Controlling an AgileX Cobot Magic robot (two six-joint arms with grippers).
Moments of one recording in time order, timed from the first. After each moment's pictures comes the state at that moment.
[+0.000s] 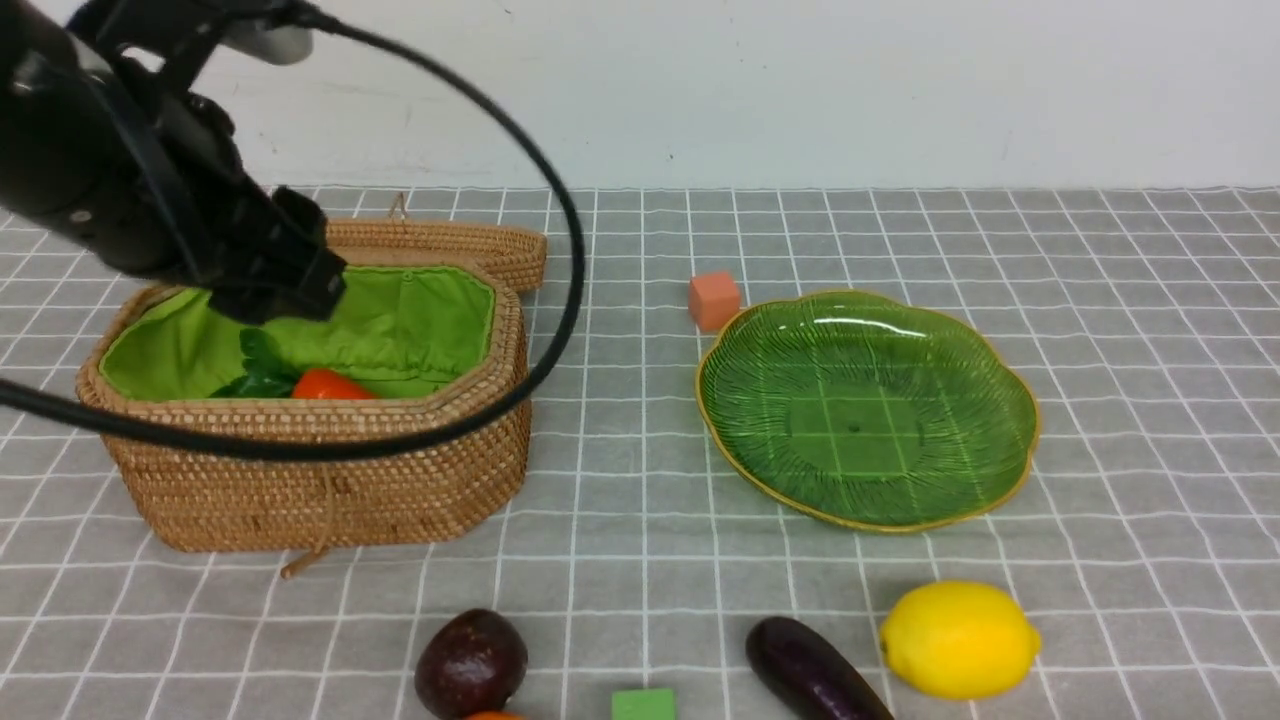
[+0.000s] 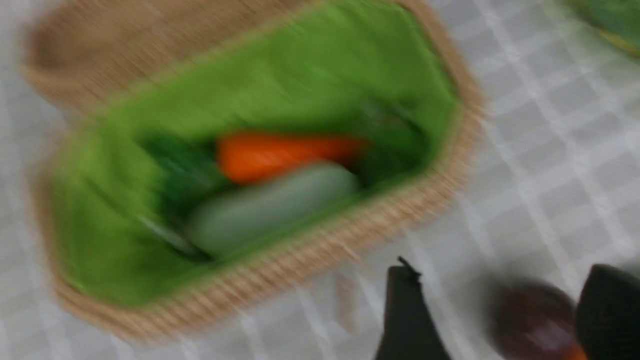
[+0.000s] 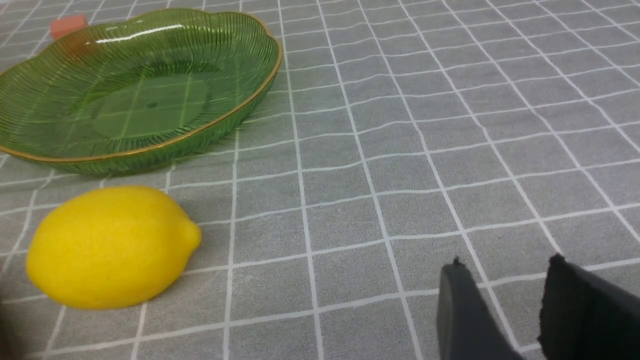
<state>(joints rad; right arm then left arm) -0.08 -0.01 0.02 -0.01 0.38 0.11 -0.27 1.36 -1.36 -0.07 1.03 0.16</state>
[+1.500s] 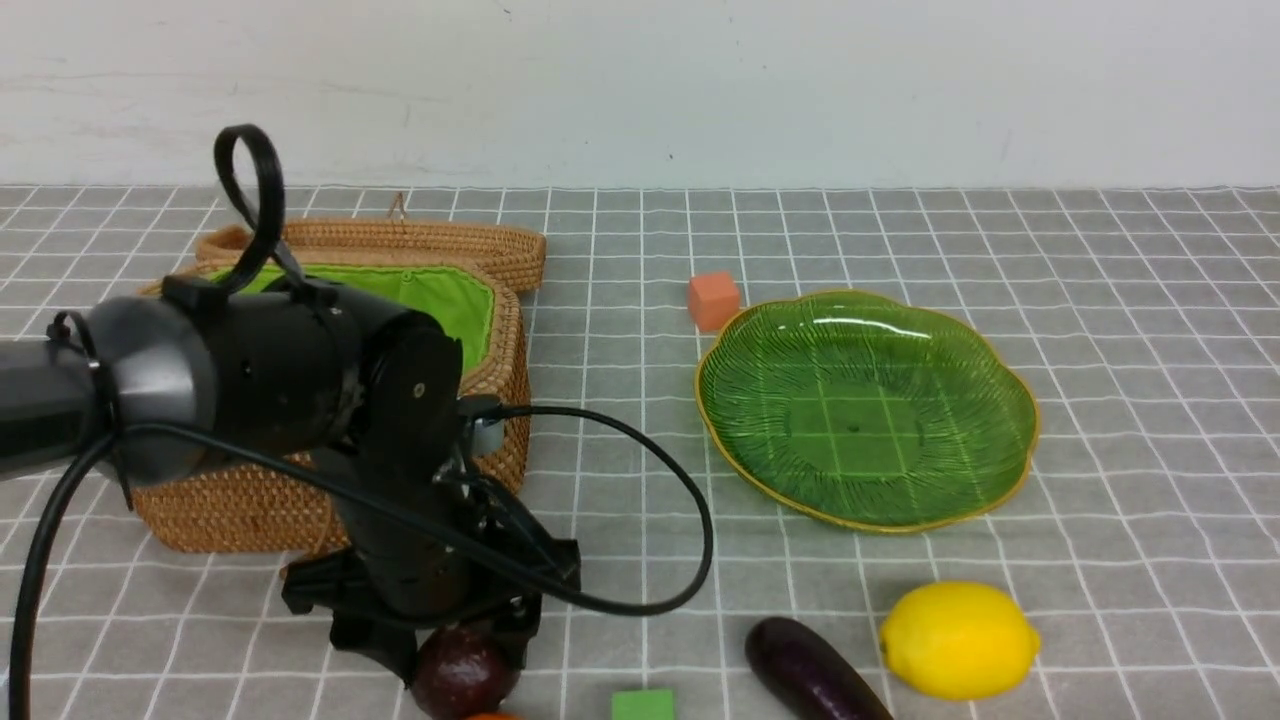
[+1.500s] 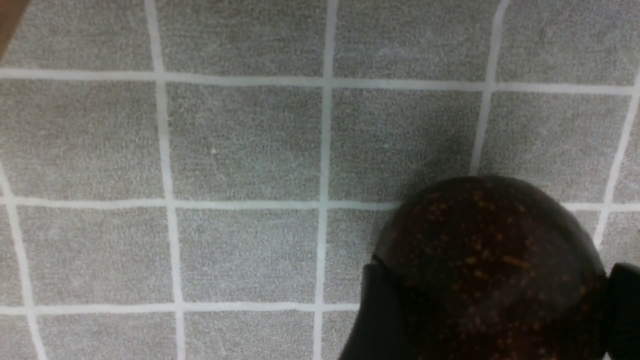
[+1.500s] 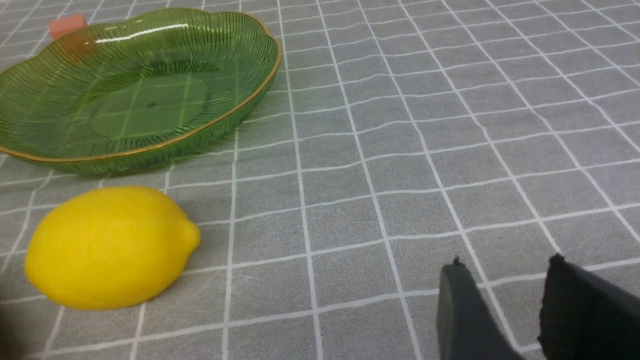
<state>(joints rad) -0.08 -0.01 0.02 -0.01 0.38 0.11 -0.51 1.74 -1.11 -0.03 0.85 -0.57</state>
